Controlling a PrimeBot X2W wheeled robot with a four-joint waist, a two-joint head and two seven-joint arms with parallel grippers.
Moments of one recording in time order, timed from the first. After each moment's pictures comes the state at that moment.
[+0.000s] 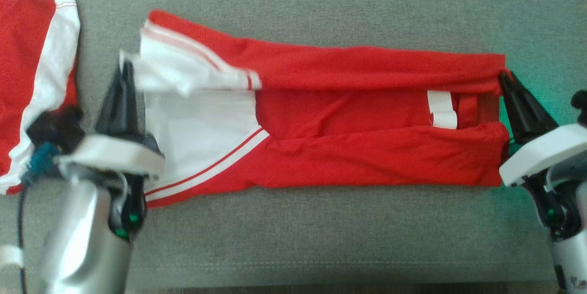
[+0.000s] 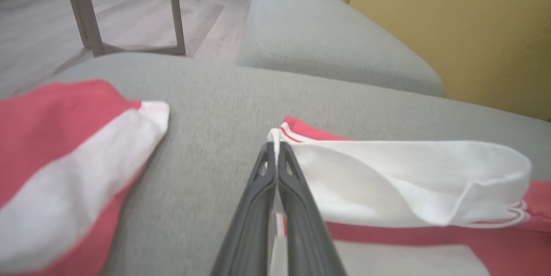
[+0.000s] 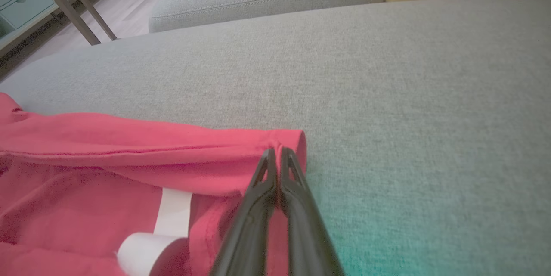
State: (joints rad) left arm -0.35 0.19 -0.18 0.29 -0.41 -0.01 -0.25; right arm -0.23 -0.31 0.06 0.08 0.45 0.12 0.20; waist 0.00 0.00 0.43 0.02
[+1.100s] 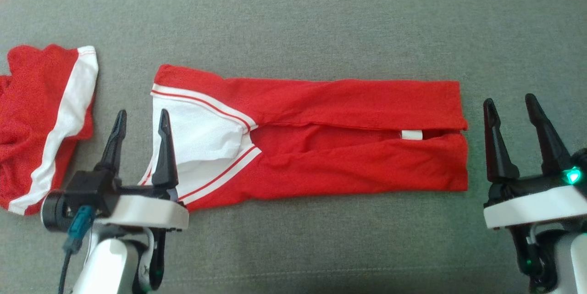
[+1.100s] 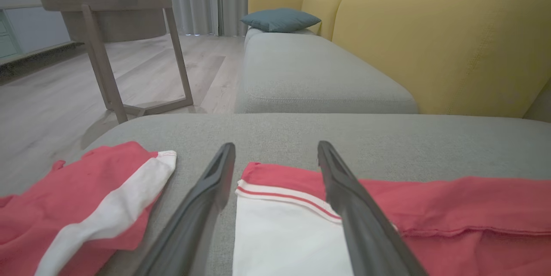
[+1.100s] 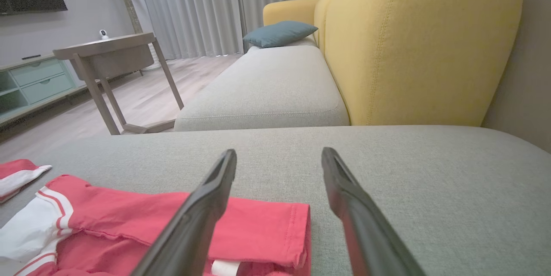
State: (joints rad) left arm -0.10 0.20 -0.25 0.02 -0.26 0.19 -0.24; right arm -0.01 -0.13 -0.01 -0.16 0.24 0.12 0.02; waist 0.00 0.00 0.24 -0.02
